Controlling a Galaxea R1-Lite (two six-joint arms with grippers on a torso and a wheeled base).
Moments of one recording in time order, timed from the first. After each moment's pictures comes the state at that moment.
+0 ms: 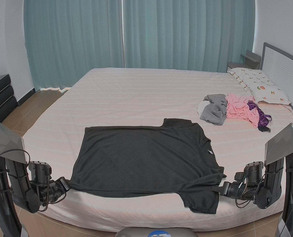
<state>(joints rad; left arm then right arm) 0.00 2.22 -0.16 -1.31 -0.01 -0.65 0.16 2.42 -0.22 -1.46 0.34 0.54</state>
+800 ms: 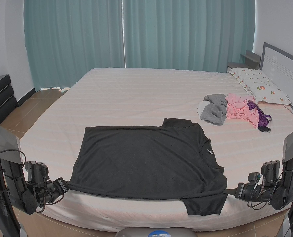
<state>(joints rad) 0.01 2.17 -0.12 -1.30 -0.01 -0.60 0.05 2.24 -0.02 -1.46 0.47 0.51</state>
